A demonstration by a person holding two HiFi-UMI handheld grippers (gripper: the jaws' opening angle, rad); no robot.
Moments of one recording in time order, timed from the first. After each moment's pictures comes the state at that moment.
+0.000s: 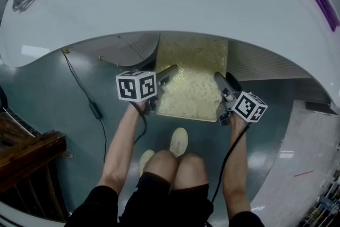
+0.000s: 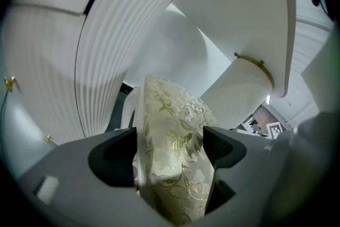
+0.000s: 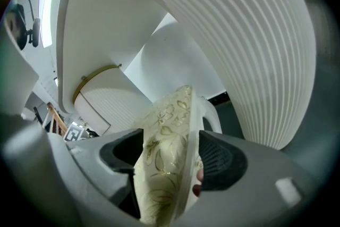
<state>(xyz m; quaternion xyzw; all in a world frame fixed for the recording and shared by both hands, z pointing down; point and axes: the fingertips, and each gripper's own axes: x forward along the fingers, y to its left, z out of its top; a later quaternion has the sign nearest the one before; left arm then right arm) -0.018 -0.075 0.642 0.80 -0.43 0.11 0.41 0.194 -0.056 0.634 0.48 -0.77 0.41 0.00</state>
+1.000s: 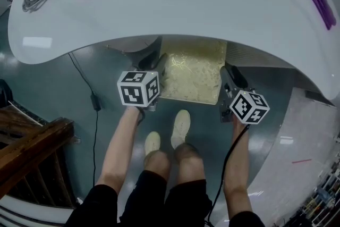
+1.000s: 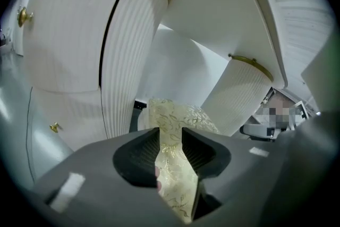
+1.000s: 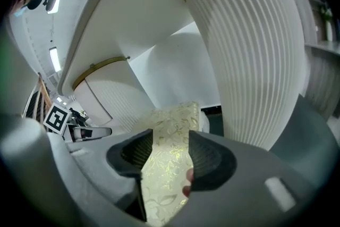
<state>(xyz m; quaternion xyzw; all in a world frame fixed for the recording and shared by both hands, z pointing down) -0.049 -0.053 0.566 0.79 -0.50 0.15 0.33 0.188 -0.027 0.556 0.54 -0.77 0.33 0.10</state>
